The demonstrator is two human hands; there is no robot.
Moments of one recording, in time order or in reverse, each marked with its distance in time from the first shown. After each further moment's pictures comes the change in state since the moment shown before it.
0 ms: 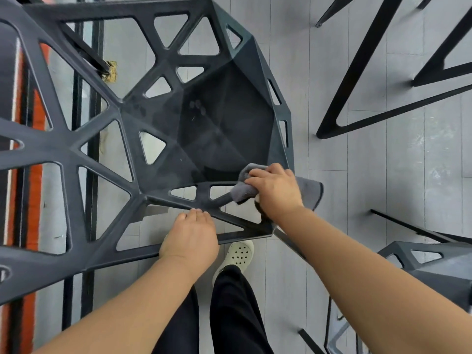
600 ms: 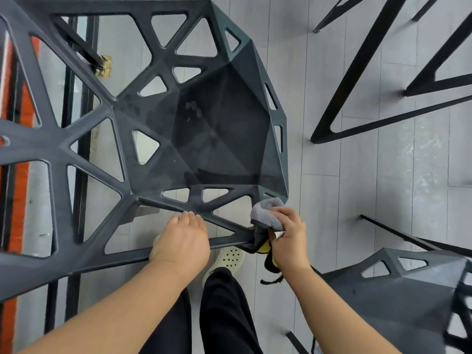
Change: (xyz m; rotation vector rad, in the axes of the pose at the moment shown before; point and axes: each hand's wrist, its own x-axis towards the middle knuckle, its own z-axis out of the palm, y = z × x) left_hand 0.003 -0.003 0.012 -0.075 0.070 0.009; right_hand -0.079 -0.005 0.043 0.776 0.269 0.536
